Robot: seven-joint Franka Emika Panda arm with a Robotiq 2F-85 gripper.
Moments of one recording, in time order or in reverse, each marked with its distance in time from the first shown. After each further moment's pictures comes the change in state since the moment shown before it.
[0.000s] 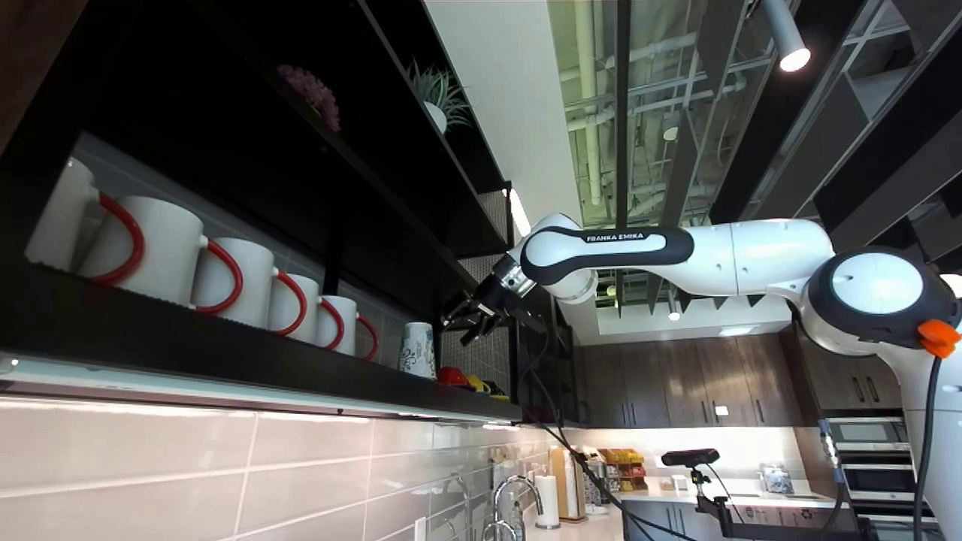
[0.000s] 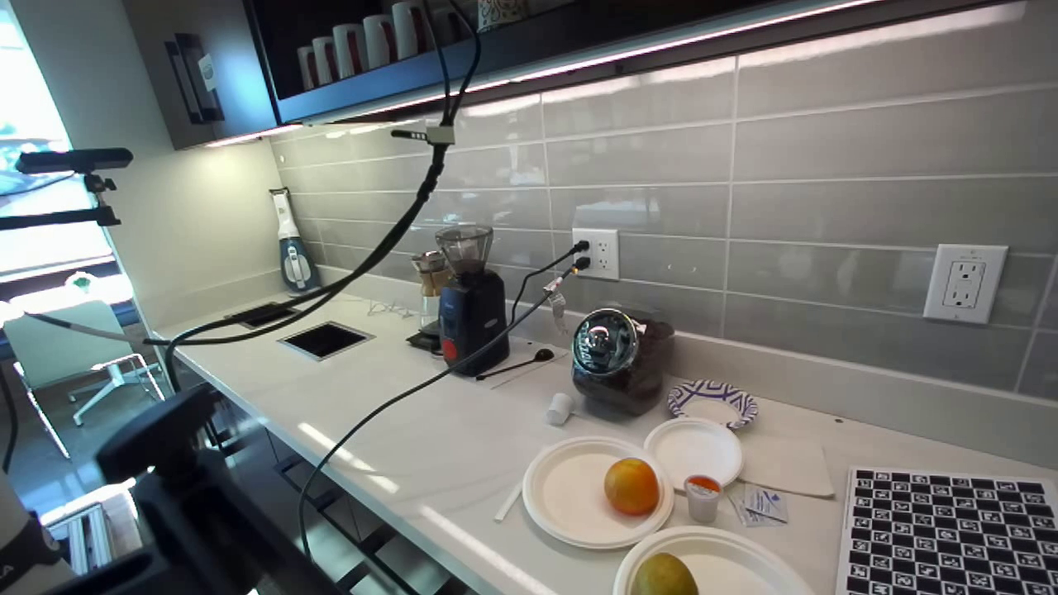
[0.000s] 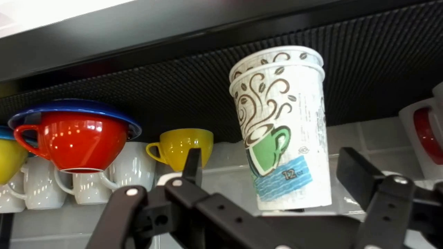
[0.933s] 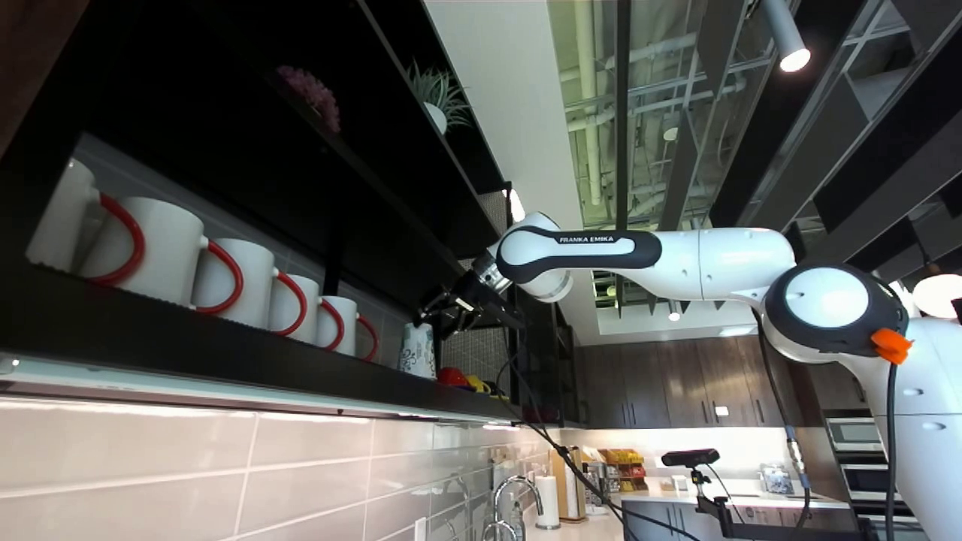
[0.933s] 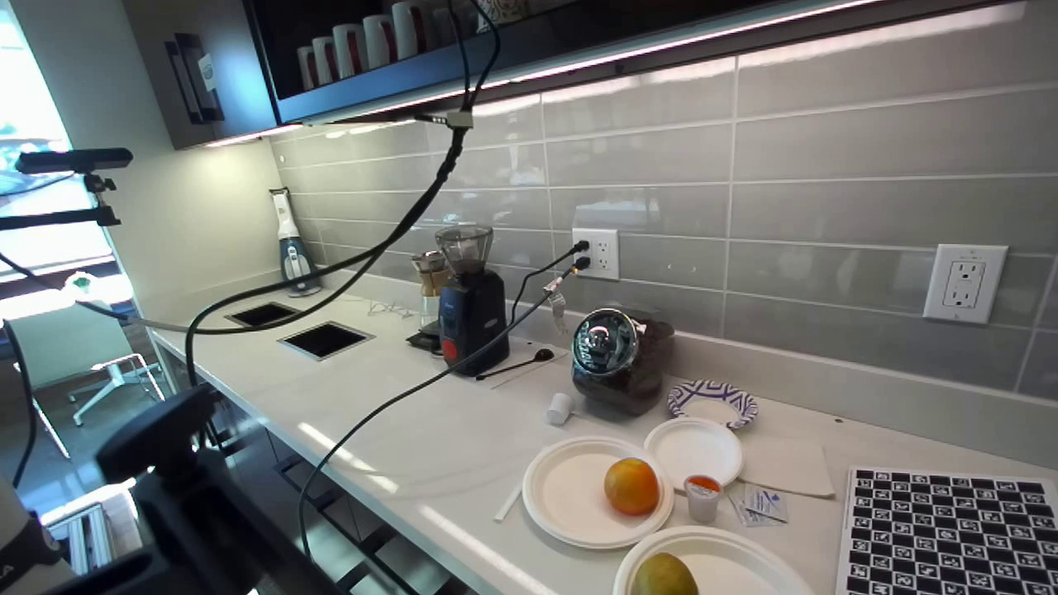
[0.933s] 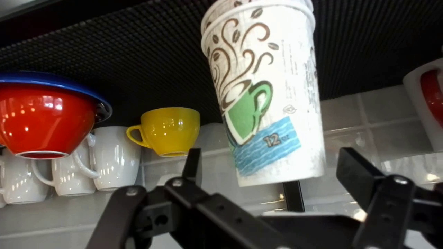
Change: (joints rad) arm 0.002 0.143 0.013 0.182 0.015 0.000 0.057
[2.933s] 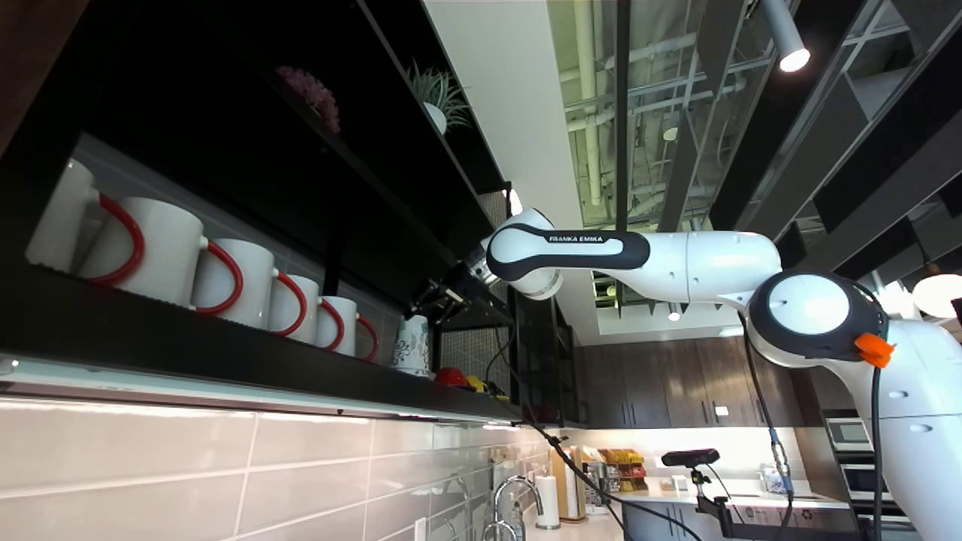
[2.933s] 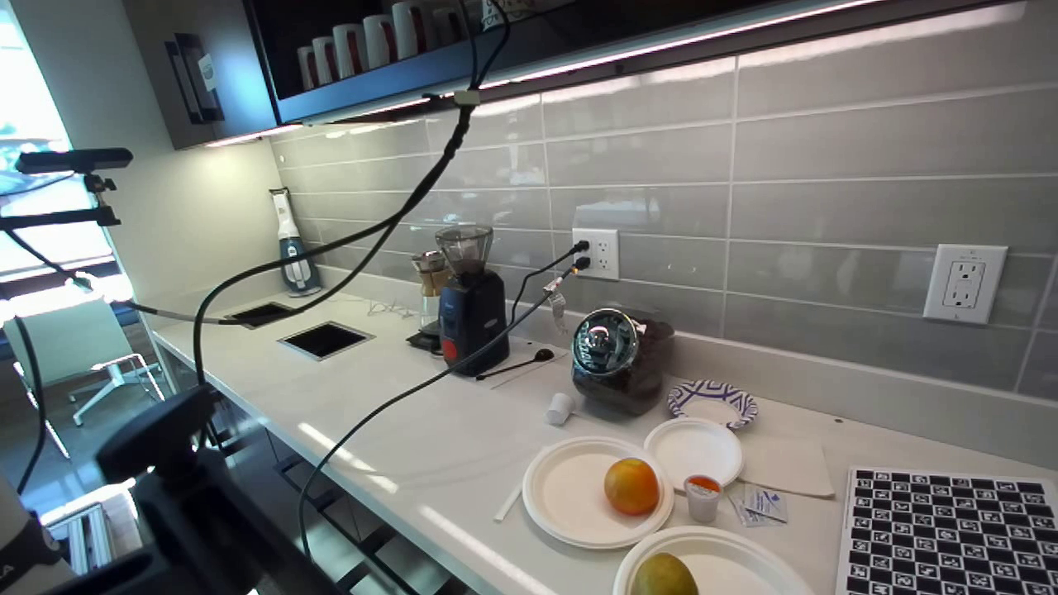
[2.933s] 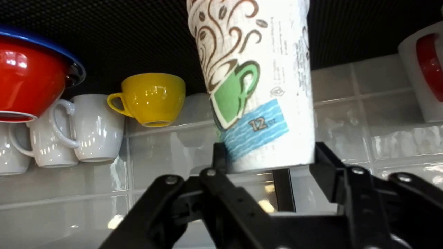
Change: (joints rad) arm 0.014 0.060 0.001 0.086 -0.002 0.052 0.000
